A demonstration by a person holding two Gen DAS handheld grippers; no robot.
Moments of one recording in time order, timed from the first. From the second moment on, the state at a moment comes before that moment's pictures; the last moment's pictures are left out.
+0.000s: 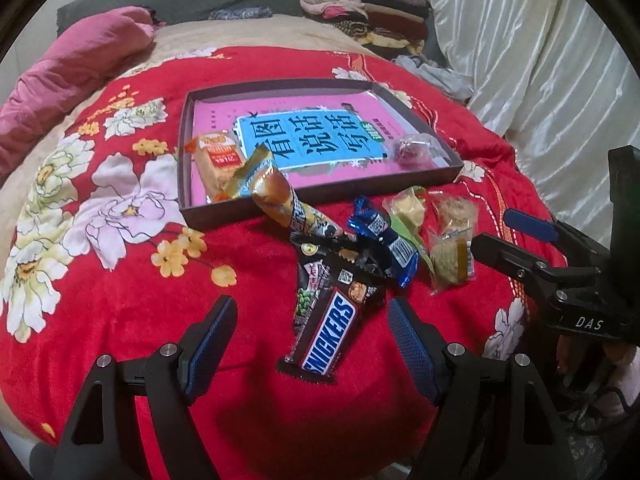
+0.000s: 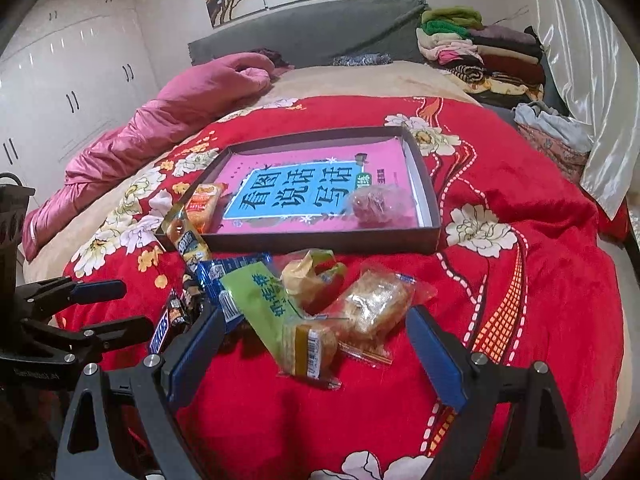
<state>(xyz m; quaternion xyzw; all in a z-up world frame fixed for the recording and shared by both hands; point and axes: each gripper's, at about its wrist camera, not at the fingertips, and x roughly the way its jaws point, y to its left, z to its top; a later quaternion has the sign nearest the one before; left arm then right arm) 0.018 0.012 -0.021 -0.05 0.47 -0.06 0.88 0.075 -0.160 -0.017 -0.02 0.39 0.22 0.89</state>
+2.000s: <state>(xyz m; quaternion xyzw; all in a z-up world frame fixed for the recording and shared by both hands) 0.030 0.020 -0.068 -0.13 0.52 -0.10 0.84 0.092 -0.148 -0.058 -0.01 0.49 0.25 0.83</state>
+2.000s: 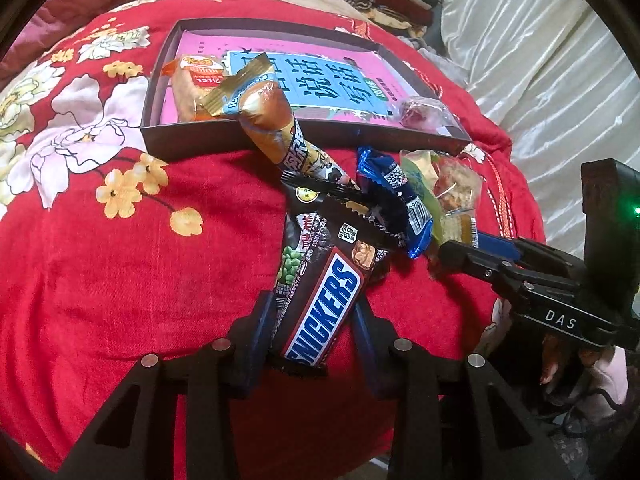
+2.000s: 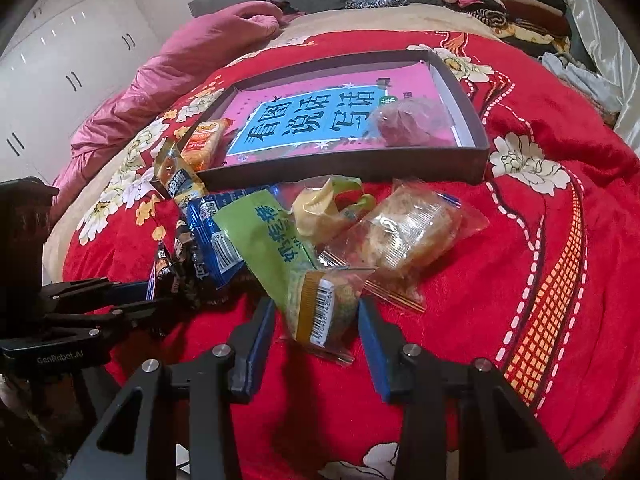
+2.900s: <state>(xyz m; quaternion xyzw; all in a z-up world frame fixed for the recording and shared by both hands) 0.032 0.017 -0.070 -0.13 0.51 -0.10 0.84 0.096 -0.152 -0.054 0.02 0.48 0.26 0.84</state>
